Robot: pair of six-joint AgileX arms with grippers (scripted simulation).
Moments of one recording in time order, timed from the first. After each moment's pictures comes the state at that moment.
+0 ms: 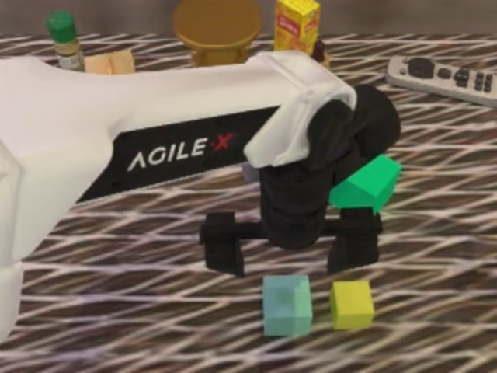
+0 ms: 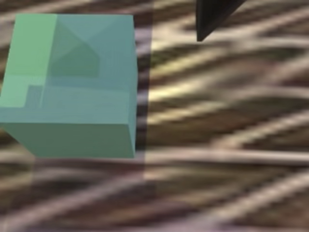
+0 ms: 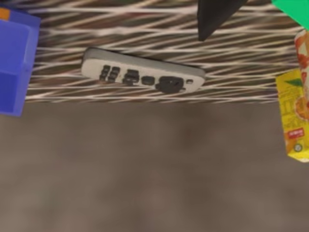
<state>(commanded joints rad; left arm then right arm) -0.91 2.05 1.62 -1.14 -0.01 -0.93 0.00 0.00 0.00 0.00 0.00 0.00</state>
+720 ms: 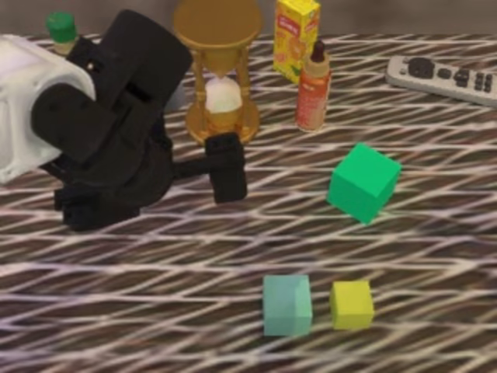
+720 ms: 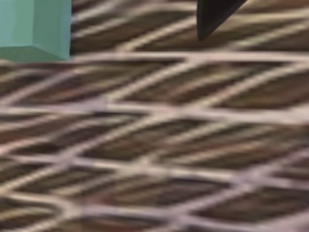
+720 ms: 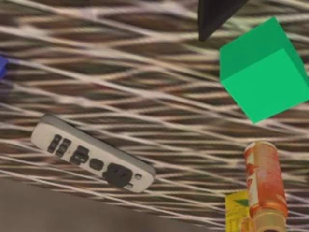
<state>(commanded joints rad) -0.62 1.46 1.13 -0.81 -0.02 -0.70 0.13 0.67 0.63 -0.41 0.00 -0.15</state>
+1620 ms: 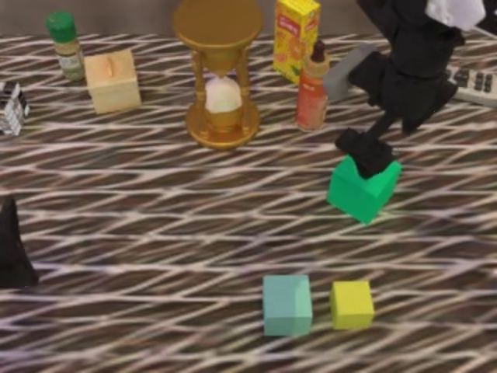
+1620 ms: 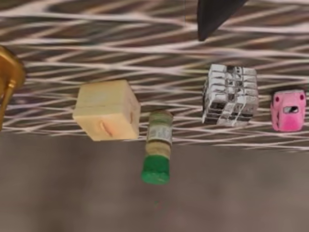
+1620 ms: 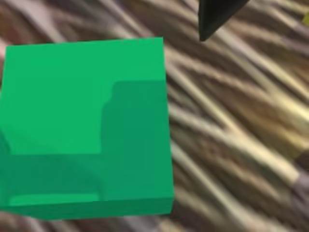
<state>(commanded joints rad) -0.04 0.15 0.10 -0.08 -0.01 -0.08 0.38 2.19 1.90 -1.23 0.01 -0.45</state>
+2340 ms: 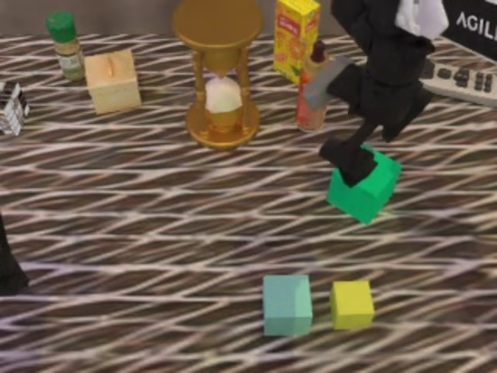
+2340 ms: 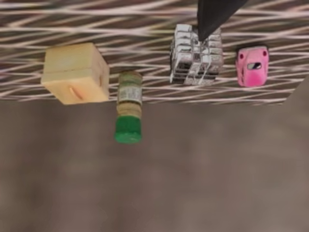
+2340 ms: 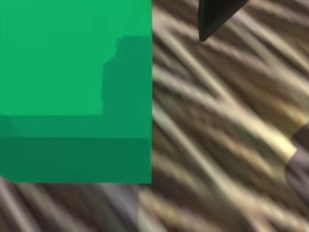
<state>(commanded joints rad) 0.02 0.00 0.00 0.00 0.00 0.00 0.41 2.31 2.00 -1.26 0.00 -0.48</state>
